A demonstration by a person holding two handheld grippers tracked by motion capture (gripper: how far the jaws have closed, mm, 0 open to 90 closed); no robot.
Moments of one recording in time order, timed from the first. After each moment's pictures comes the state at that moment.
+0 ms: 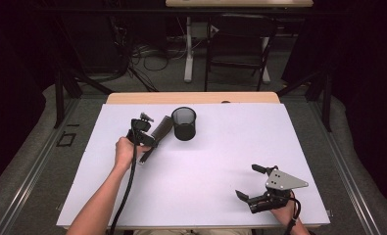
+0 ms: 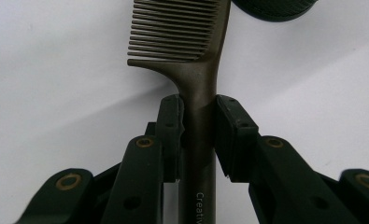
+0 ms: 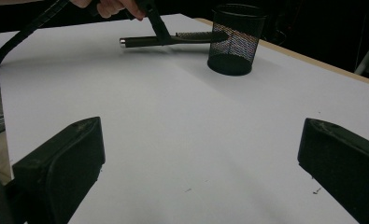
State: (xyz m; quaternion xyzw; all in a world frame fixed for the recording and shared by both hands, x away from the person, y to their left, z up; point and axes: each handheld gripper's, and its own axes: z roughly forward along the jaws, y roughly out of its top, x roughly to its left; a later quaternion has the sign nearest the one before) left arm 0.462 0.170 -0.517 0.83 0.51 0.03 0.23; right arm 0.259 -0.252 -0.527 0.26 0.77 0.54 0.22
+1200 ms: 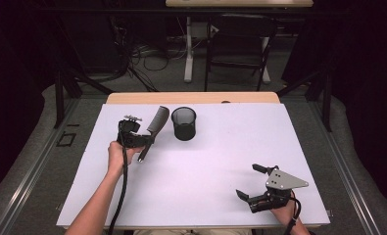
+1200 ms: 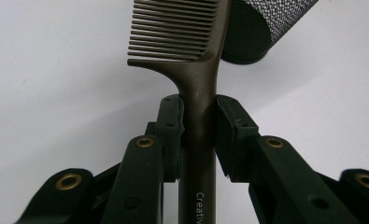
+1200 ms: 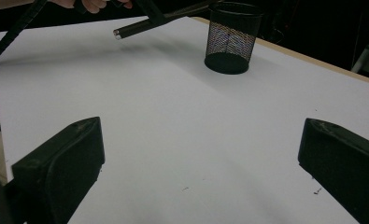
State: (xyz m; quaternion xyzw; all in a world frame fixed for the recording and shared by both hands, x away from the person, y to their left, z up) left arm 0.436 0.194 -0.506 0.79 0.49 0.06 0.36; right arm 0.259 -0.253 -0.527 0.26 0.77 0.54 0.22
